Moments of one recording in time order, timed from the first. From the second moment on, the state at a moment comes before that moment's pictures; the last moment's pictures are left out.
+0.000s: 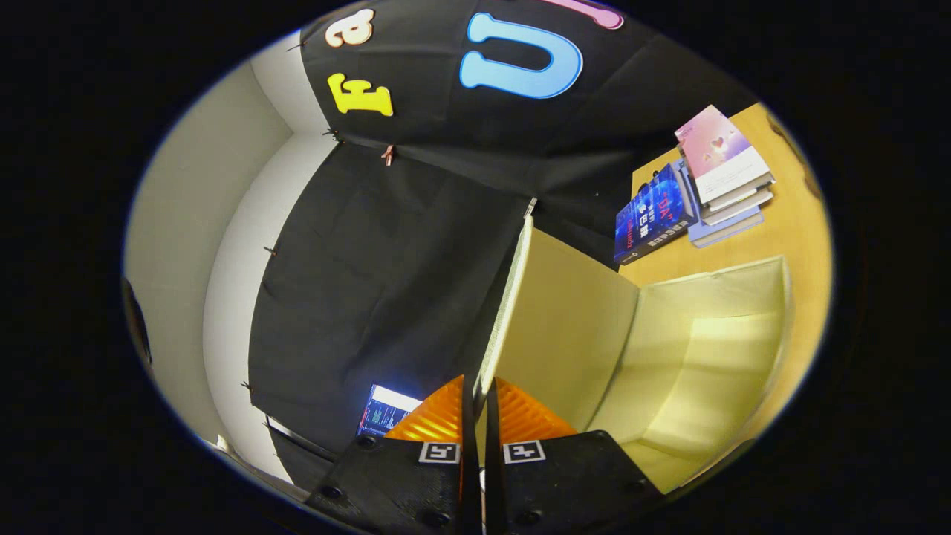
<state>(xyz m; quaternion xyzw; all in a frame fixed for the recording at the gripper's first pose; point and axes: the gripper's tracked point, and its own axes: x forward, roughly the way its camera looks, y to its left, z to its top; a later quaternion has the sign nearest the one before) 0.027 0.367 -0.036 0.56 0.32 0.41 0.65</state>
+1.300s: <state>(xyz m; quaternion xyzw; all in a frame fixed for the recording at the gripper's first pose) 0.007 0.209 -0.136 0.29 0.29 0.19 0.89</state>
